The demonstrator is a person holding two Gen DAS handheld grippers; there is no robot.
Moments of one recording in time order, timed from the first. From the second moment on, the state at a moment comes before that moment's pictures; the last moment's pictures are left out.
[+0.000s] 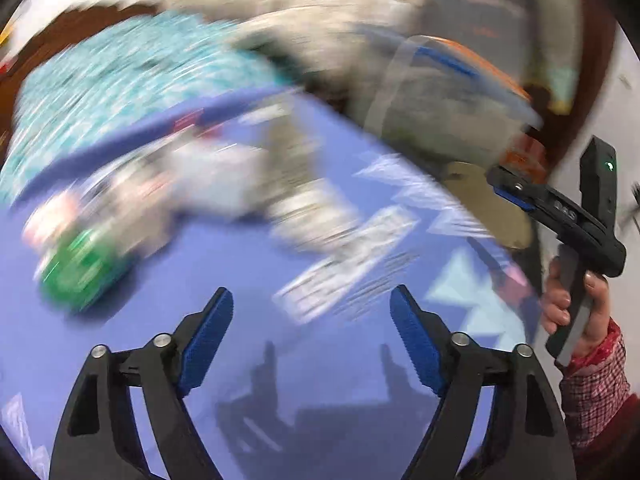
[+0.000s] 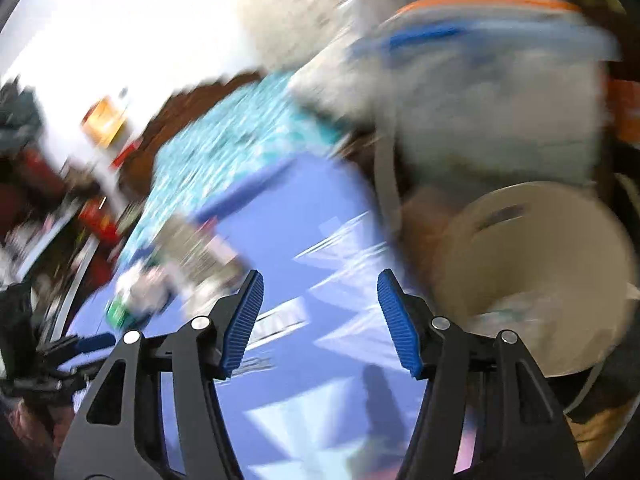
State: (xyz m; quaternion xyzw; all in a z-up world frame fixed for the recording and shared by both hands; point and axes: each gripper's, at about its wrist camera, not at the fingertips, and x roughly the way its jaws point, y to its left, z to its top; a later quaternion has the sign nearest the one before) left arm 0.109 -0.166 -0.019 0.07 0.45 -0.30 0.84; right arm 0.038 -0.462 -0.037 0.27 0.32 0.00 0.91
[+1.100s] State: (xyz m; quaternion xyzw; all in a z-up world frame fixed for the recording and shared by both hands) left arm 0.197 0.012 -0.056 -0.10 0.50 -0.15 0.84; right arm 0.129 -0.285 -0.069 0.19 0.42 0.11 0.88
